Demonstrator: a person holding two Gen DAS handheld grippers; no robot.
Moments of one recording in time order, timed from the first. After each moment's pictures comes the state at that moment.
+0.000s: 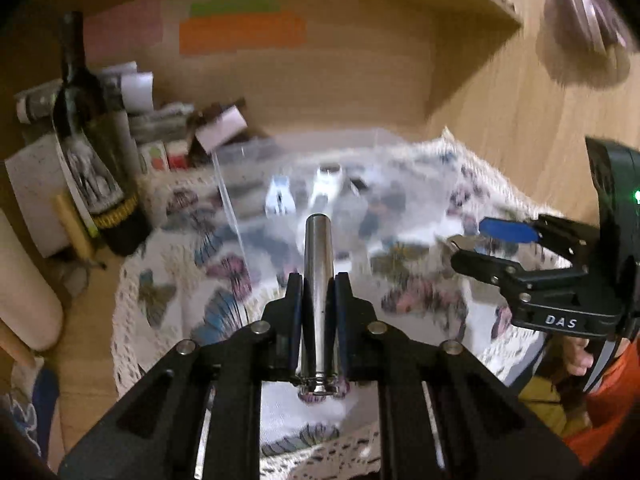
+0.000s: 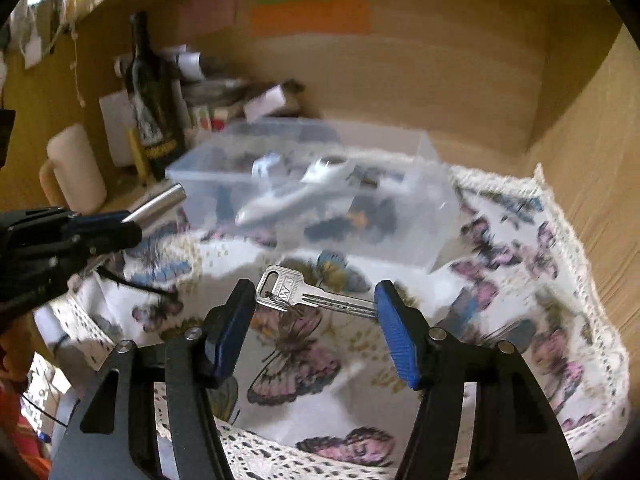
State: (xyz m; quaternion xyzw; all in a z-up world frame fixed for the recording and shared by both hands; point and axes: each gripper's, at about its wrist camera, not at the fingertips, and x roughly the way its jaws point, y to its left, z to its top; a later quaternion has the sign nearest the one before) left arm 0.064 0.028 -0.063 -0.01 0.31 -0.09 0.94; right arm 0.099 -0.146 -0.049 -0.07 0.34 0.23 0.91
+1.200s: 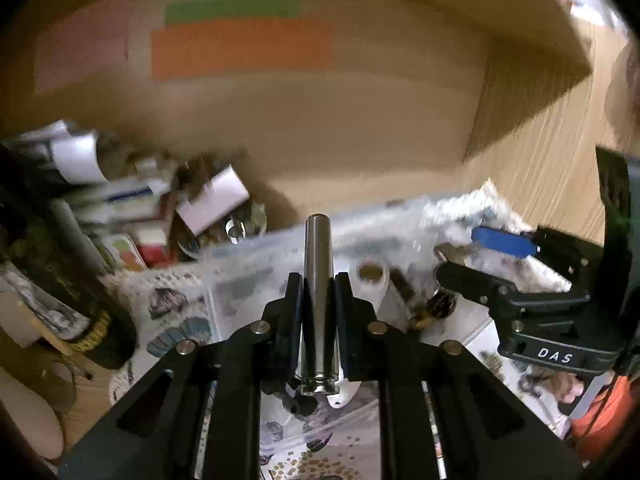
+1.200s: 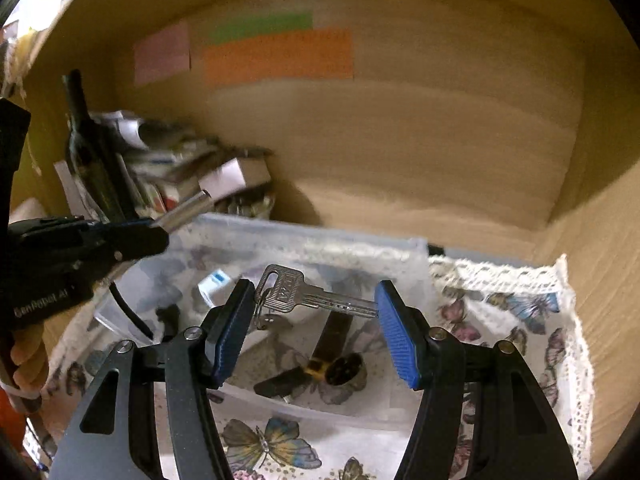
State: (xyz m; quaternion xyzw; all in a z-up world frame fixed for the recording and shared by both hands) left arm 0.212 0.037 -0.051 -0.02 0.33 -0.09 0.94; right arm 0.227 -0.115 -0.039 -0.07 0.34 0.24 0.90
